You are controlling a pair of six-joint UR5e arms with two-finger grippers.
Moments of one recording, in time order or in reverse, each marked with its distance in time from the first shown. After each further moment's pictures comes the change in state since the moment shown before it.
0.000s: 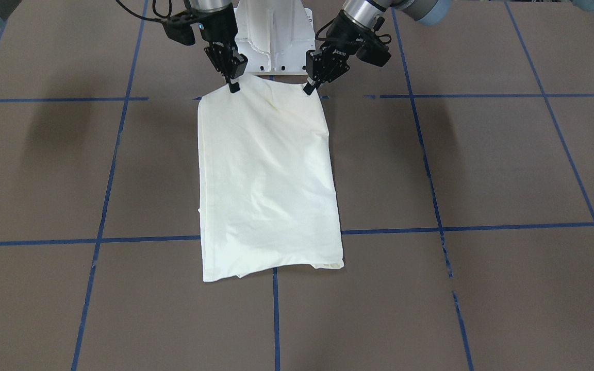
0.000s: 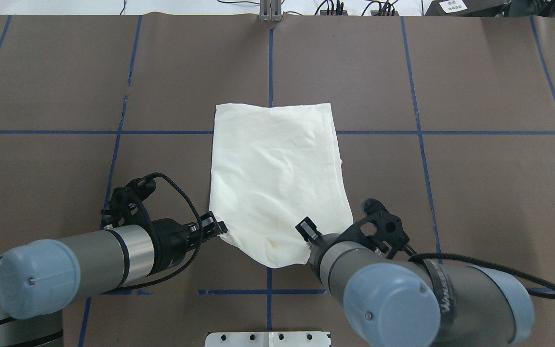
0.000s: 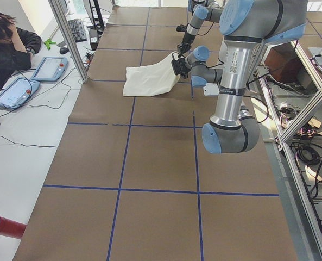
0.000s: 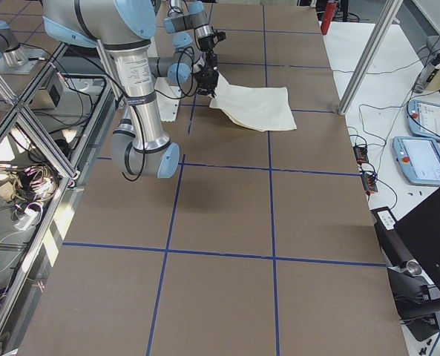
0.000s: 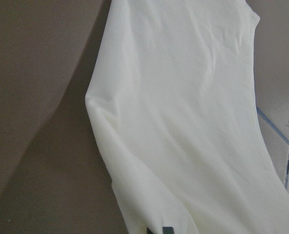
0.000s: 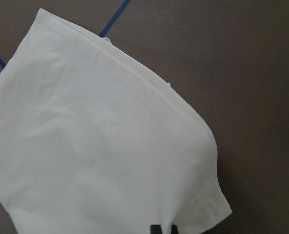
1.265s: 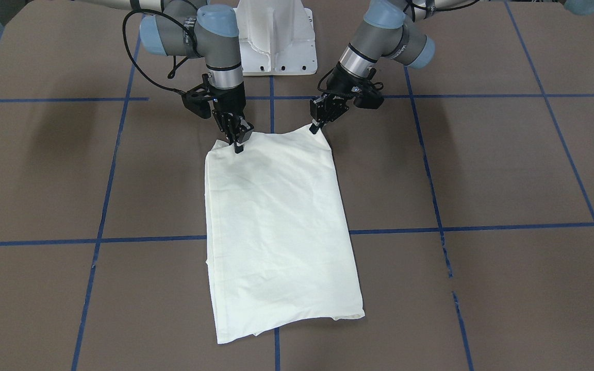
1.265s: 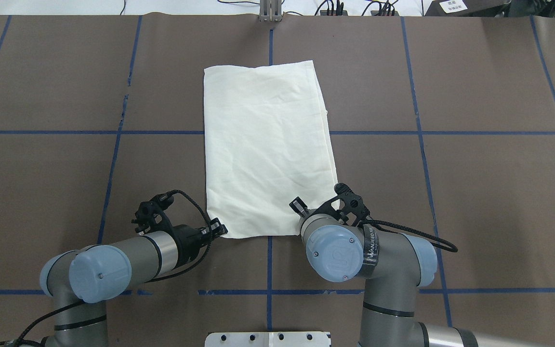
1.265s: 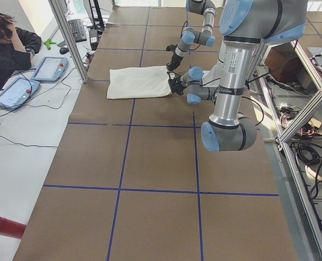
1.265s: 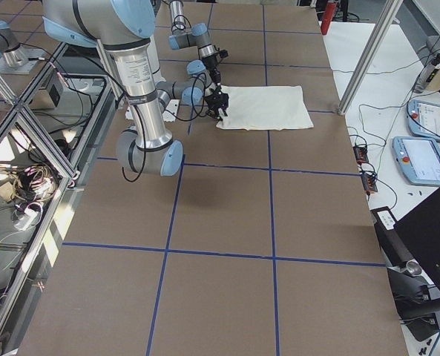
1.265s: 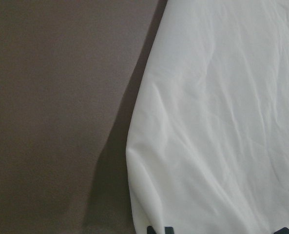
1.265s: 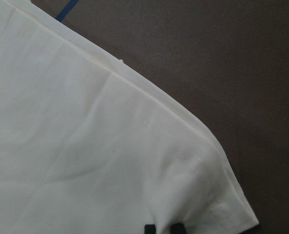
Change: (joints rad) left arm 0.014 -0.043 0.405 -0.313 0.052 -0.018; right arm 0.129 0.043 -0.511 0.393 0.030 -0.079
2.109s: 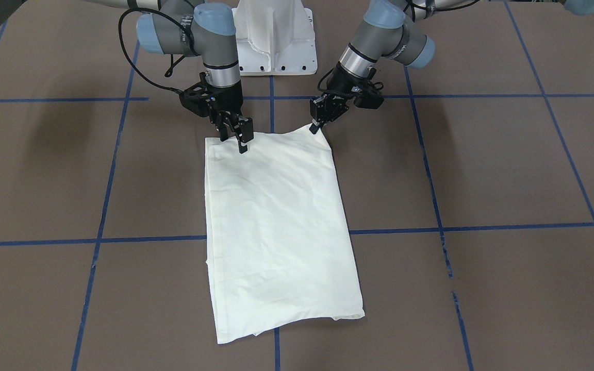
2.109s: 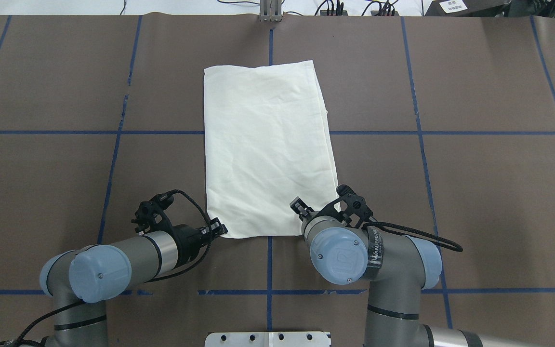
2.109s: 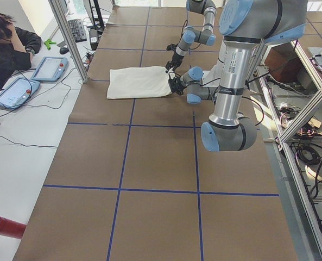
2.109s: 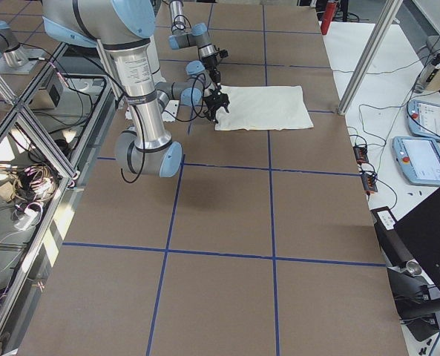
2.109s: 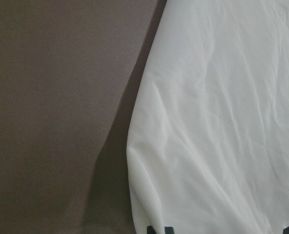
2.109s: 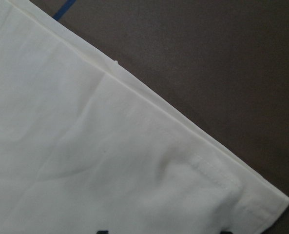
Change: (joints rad) left arm -0.001 0.000 0.000 0.001 0.000 0.000; right arm -0.006 -0.016 0.015 -0.005 0.001 -0.026
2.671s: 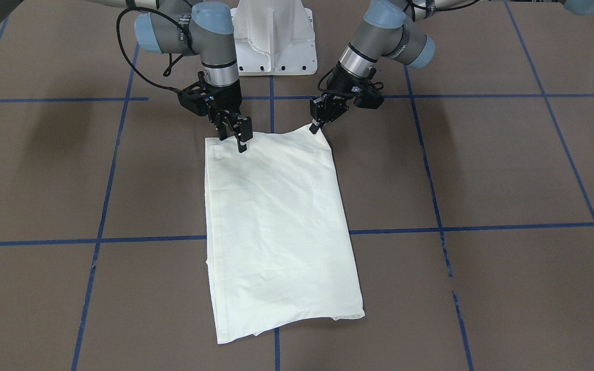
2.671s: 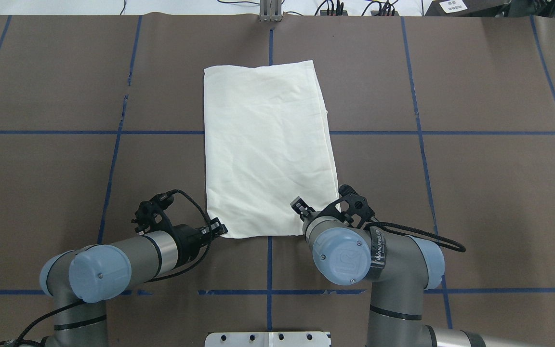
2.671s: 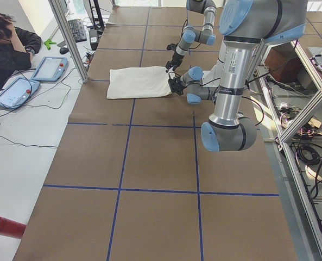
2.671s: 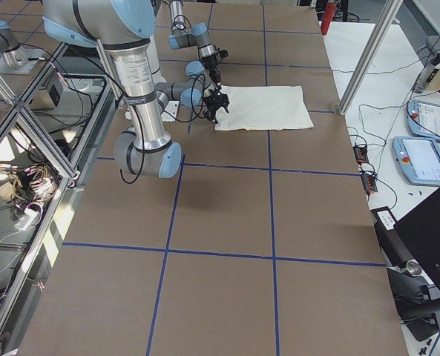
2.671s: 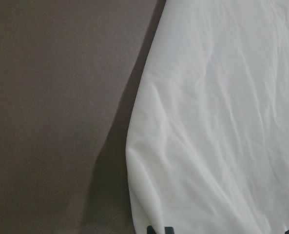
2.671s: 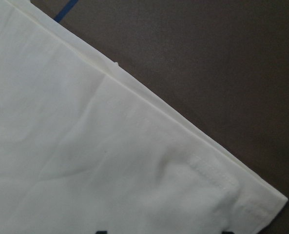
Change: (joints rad) left arm 0.000 0.000 0.000 0.000 0.000 0.000; right arm 0.000 -0.007 0.013 0.003 0.001 0.000
